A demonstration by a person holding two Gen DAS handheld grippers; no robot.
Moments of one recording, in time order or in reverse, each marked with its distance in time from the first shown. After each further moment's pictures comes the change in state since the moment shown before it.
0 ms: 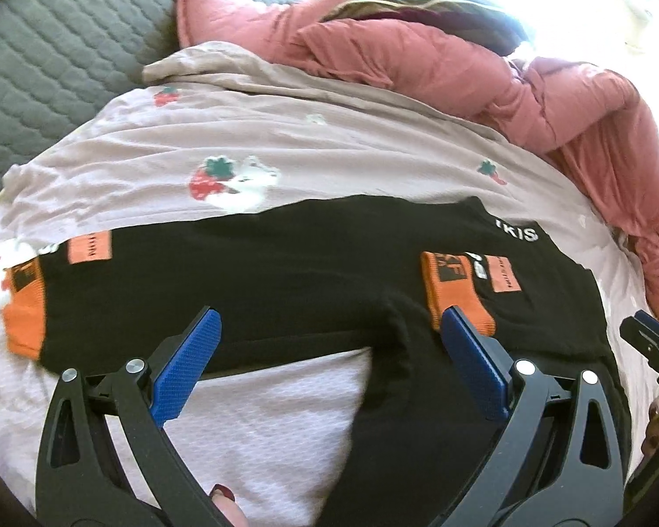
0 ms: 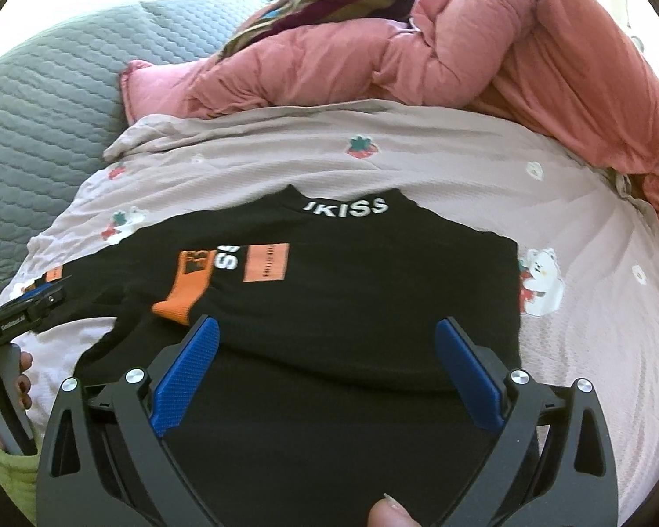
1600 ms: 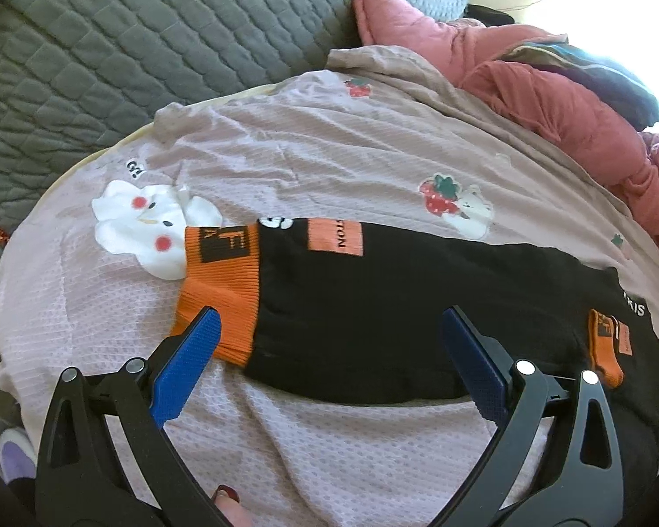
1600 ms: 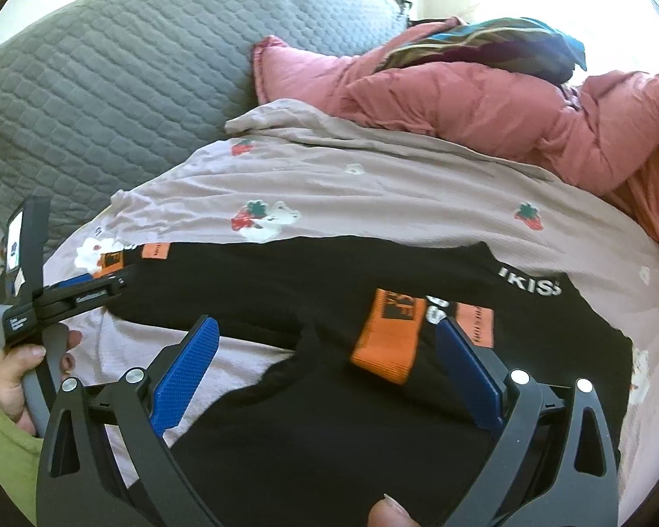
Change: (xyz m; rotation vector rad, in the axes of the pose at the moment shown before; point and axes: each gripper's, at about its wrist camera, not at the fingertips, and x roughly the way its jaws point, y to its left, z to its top) left arm -0.023 0.141 -0.005 -0.250 -0.028 0.294; right arm 0.013 0.169 0.023 -0.277 -0.036 0.211
